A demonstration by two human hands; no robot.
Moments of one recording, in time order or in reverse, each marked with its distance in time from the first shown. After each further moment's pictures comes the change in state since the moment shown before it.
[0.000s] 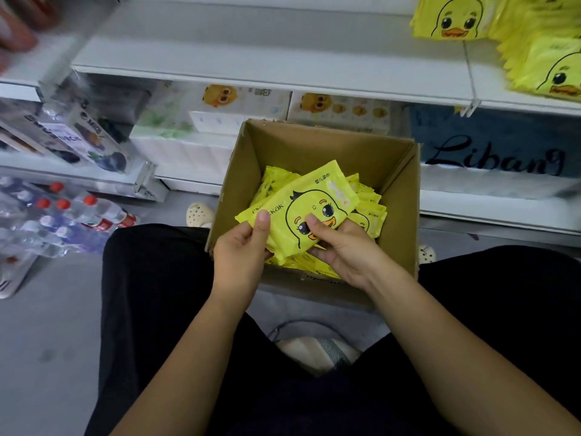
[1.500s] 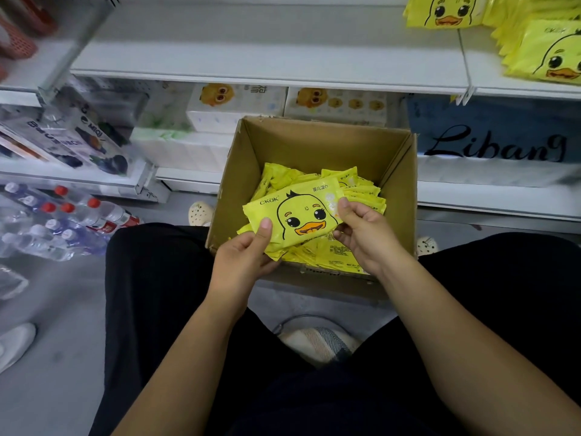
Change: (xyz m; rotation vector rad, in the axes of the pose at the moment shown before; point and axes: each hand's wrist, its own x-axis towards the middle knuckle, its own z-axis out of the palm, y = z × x) left_hand -0.009 -0.009 -0.013 -0.070 -0.102 -0.218; right_hand 0.008 -0.001 -0.039 -0.024 0.276 -0.089
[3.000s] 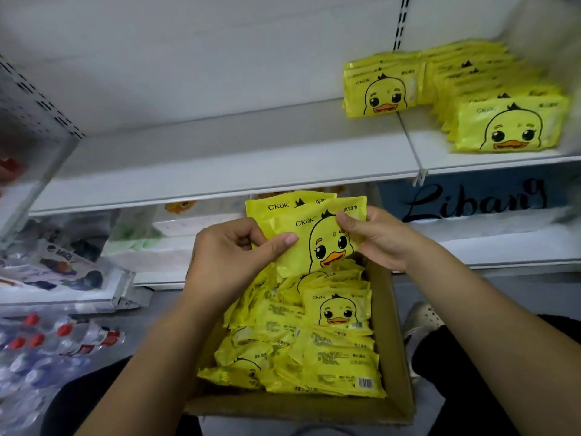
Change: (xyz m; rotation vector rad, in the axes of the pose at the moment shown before) left_hand 0.104 0.144 0.119 0.506 -0.149 0.583; right_hand 0.113 -0.165 -0.054 -0.104 -0.503 -0.124
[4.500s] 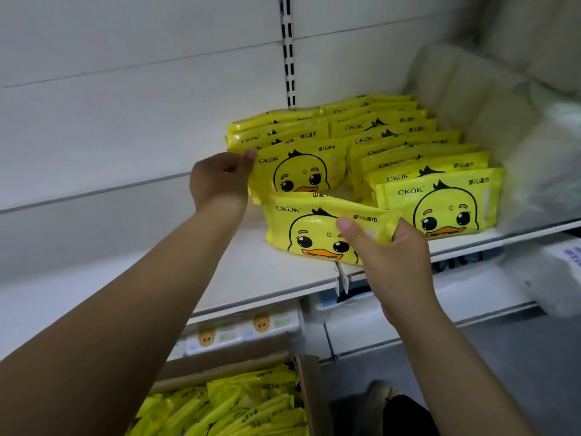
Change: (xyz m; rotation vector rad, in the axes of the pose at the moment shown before) left_hand 0.319 0.040 0.223 0.023 0.152 -0.029; right_hand 0.037 -0.084 -0.146 -0.221 0.937 -0.533
